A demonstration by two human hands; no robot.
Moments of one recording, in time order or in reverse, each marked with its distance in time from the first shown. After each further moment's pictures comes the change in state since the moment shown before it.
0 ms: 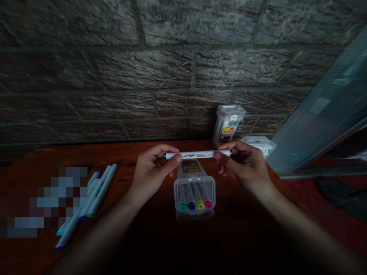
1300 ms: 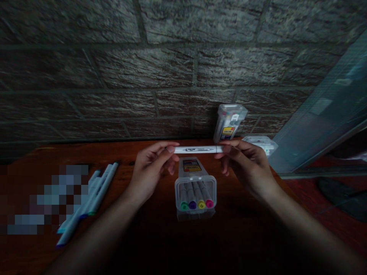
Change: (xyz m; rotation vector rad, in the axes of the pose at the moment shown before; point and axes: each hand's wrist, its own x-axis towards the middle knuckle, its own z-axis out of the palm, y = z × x) left_hand 0.001 0.008 0.002 -0.280 0.035 -0.129; right_hand -0.001 -0.004 -0.002 0.116 0.005 0.082
